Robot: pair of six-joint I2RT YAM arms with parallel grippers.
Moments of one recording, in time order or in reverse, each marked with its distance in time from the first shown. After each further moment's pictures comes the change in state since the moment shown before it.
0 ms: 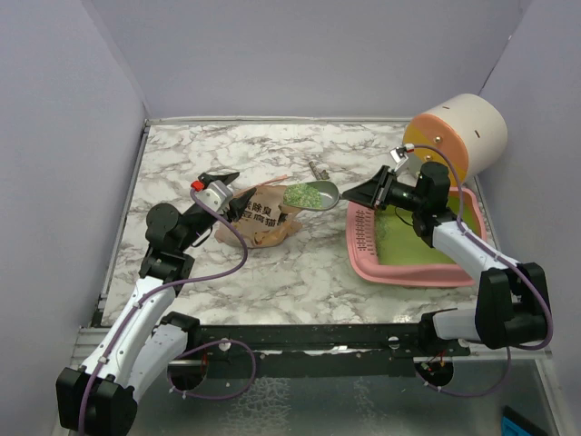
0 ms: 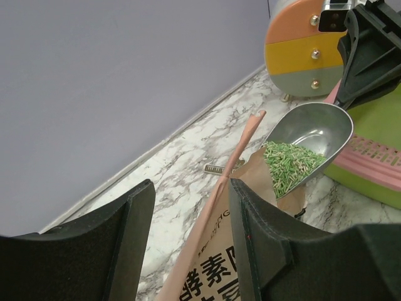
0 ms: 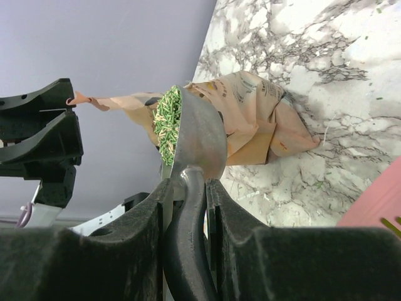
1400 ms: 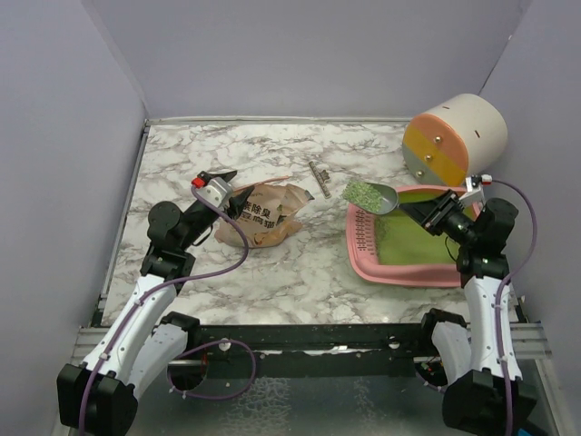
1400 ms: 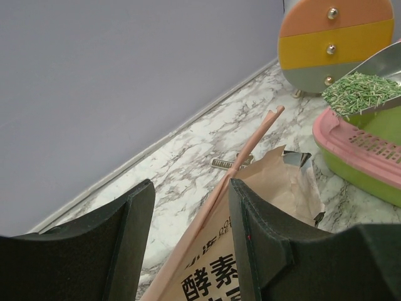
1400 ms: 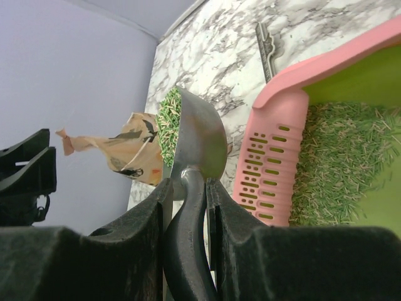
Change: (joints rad) left arm 0.000 0.019 0.000 0.000 -0.047 0.000; right arm -0.449 -0.579 -0.140 -0.497 0.040 -0.165
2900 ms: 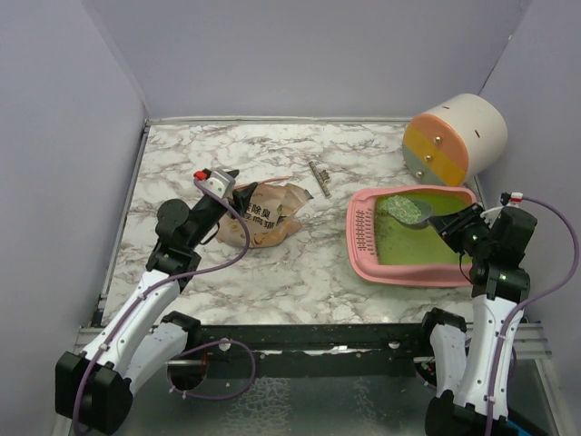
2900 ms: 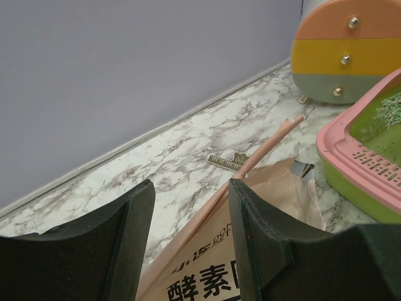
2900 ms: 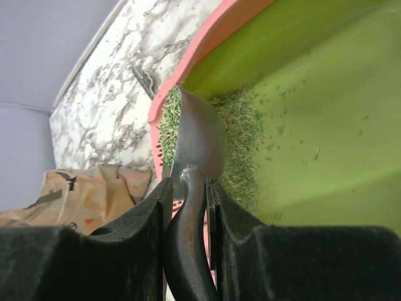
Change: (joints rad) left arm -0.069 0.040 0.004 0.014 -0.156 -0.086; right arm -0.097 -0.140 0.217 -0.610 0.419 -0.137
